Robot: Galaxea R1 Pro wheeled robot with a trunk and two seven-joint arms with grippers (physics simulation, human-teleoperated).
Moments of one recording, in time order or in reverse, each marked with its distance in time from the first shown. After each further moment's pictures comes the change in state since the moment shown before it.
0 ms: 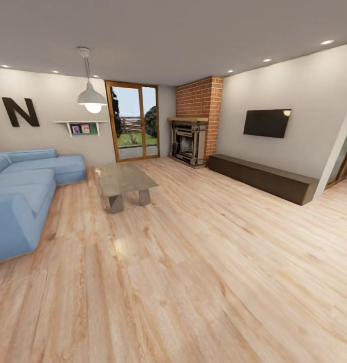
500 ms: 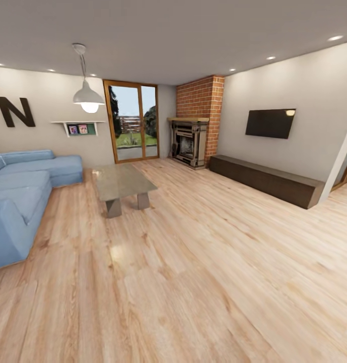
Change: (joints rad) left arm 0.000 -0.003 0.000 0.000 0.002 0.003 0.000; right arm 0.000 0.002 0.002 0.000 0.006 -0.012 -0.010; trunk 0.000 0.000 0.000
